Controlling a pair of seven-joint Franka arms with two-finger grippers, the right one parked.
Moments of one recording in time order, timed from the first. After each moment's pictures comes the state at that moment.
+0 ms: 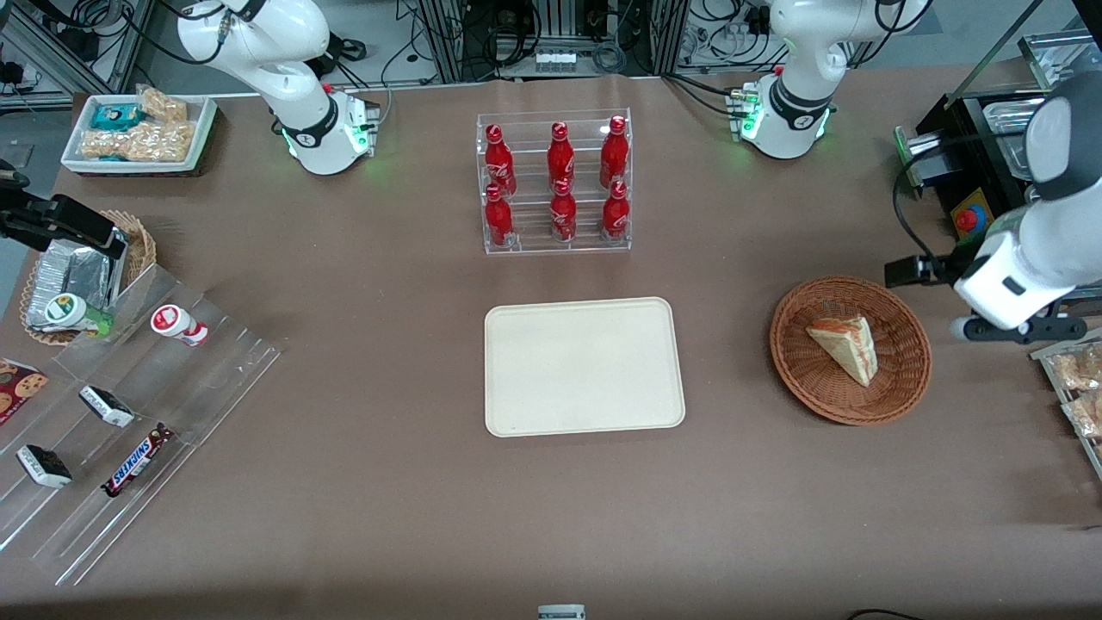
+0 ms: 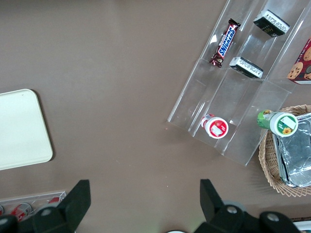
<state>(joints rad) 0.01 0.18 -0.05 -1.62 0.02 1.54 -0.05</state>
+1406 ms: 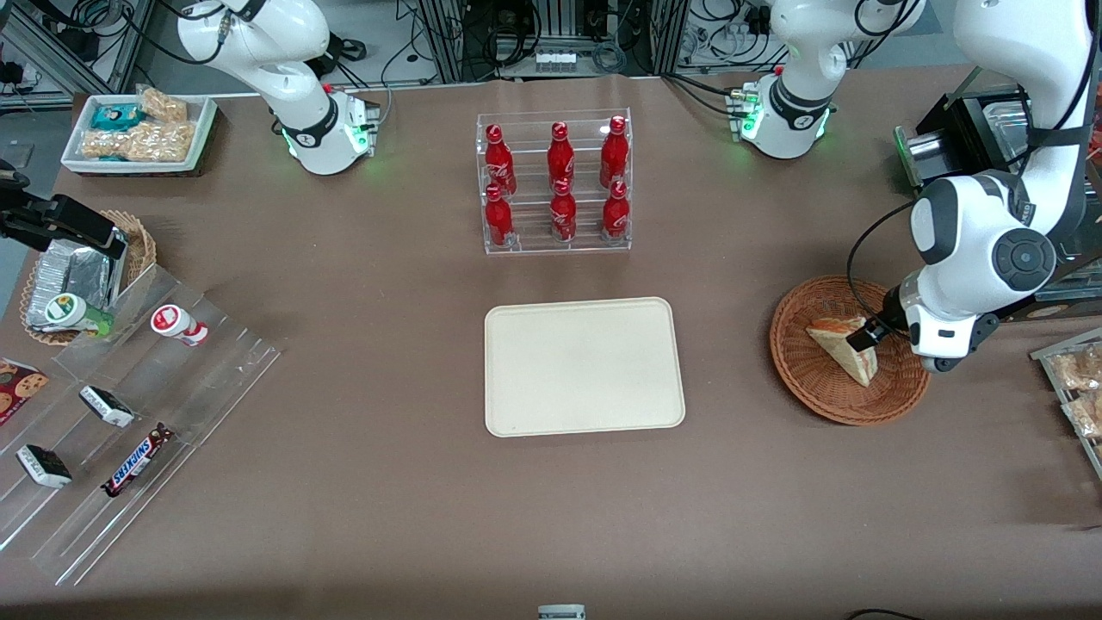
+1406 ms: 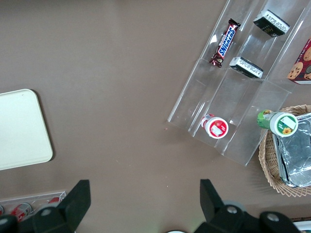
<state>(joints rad) 0.09 0.19 -0.04 -2.17 0.03 2.24 -0.70</state>
